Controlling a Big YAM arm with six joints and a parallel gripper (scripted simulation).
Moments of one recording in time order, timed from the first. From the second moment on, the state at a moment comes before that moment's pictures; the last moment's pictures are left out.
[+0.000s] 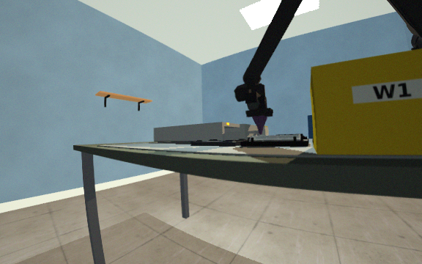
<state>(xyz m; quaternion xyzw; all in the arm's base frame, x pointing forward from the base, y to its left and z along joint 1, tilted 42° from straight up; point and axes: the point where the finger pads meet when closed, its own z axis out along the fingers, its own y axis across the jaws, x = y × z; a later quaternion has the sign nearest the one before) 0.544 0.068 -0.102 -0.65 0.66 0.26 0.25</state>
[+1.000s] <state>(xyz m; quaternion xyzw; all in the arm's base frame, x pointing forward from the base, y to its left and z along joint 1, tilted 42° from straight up) 0.558 0.068 -0.102 -0.65 0.66 0.27 0.25</state>
